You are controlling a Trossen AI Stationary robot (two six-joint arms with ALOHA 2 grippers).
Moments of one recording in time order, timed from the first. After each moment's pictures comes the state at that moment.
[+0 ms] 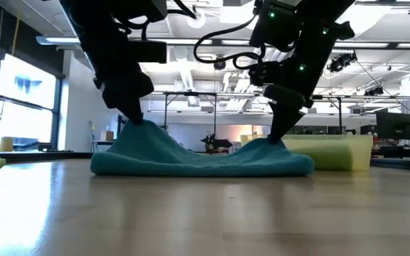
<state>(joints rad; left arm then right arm) -0.15 1.70 1.06 -0.79 -0.71 -0.62 0.01 1.64 0.97 -0.53 0.34 0.38</state>
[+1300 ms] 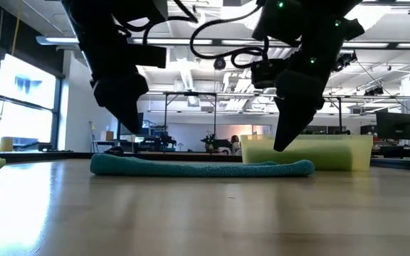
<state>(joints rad) -0.14 1.71 1.06 -0.79 -0.60 -0.59 0.10 1.66 0.95 -0.47 0.16 0.44</state>
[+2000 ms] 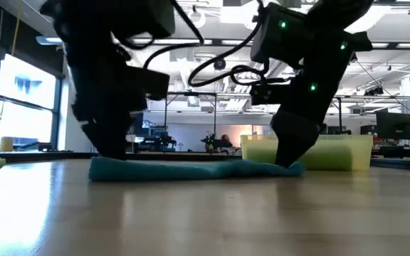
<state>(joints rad) -0.23 1.89 1.08 -0.66 -0.26 -0.80 0.17 1.80 0.96 -0.47 0.40 0.53</state>
